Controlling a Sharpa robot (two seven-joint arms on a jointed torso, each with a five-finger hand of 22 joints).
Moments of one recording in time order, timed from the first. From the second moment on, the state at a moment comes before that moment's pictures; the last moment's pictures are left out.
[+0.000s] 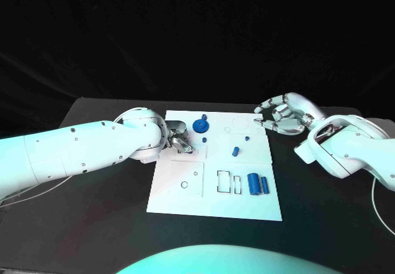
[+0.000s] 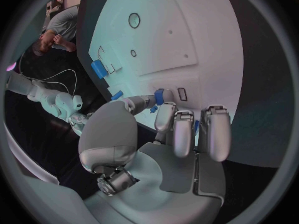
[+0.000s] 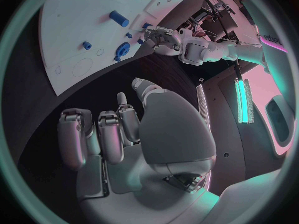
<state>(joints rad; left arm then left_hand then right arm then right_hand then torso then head) 1.24 -0.76 -0.07 1.52 -1.20 0.09 -0.51 0.96 -0.14 0.81 0.13 0.34 0.81 0.07 0.83 0.84 1.37 -0.03 1.31 1.19 1.47 -0.08 1.57 1.31 0.06 1.47 0.03 1.48 1.31 1.30 -0.94 -0.14 1.64 -0.97 -0.48 0.02 1.37 -0.15 0.33 0.23 0.28 0.81 0.19 0.21 0.45 1.37 0.10 1.39 1.31 1.47 0.03 1.56 1.31 0.02 1.47 0.13 1.47 1.31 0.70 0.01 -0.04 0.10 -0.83</state>
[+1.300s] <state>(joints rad) 1.25 -0.73 -0.07 1.49 -1.18 0.12 -0.53 0.91 -0.10 0.82 0.11 0.32 0.82 0.07 0.83 0.83 1.38 -0.04 1.32 1.21 1.47 -0.09 1.57 1.31 0.06 1.47 0.02 1.49 1.31 1.30 -0.94 -0.14 1.64 -0.97 -0.47 0.02 1.37 -0.15 0.33 0.23 0.28 0.81 0.19 0.21 0.45 1.37 0.10 1.39 1.31 1.47 0.03 1.56 1.31 0.02 1.47 0.13 1.46 1.31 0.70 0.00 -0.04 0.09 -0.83</state>
